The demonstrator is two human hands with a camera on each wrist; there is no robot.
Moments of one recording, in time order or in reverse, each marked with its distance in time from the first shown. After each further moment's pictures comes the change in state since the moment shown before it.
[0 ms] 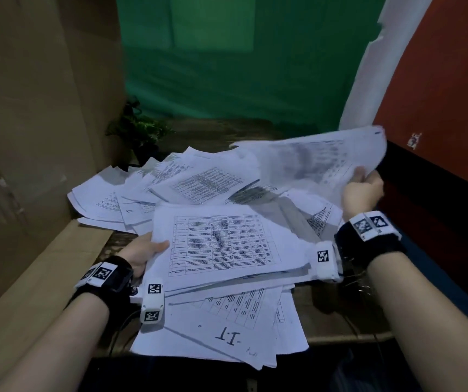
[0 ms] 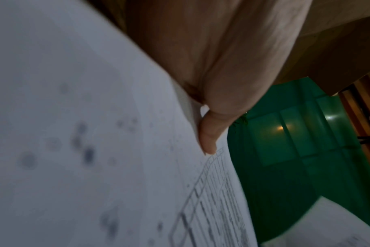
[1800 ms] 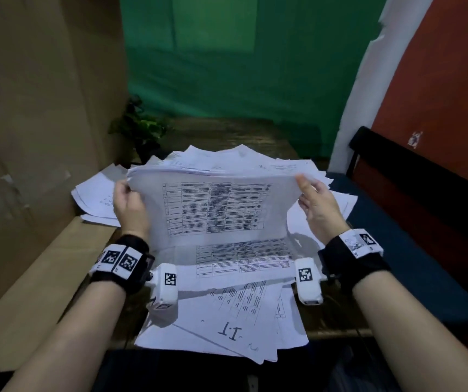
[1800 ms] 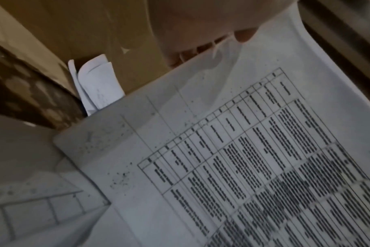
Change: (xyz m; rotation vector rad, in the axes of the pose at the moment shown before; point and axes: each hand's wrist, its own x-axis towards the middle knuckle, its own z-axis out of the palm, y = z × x) left_hand -0.038 0.064 0.029 -0.227 0.640 0.748; right_hand -0.062 0.007 0.017 0.633 -0.774 0.160
